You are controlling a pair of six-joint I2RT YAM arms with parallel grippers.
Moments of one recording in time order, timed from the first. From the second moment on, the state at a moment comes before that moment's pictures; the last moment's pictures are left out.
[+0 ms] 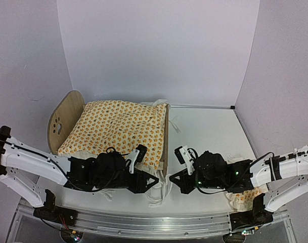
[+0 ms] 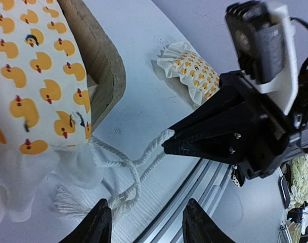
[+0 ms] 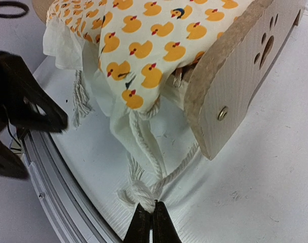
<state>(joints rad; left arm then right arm) -1.34 1.33 0.70 0.16 -0.12 -0.74 1.22 1.25 0.55 0.08 0.13 0.55</state>
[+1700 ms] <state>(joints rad) -1.26 1.71 0.85 0.25 -0.26 -1.00 1.21 1.33 0.55 0.16 0.09 0.51</state>
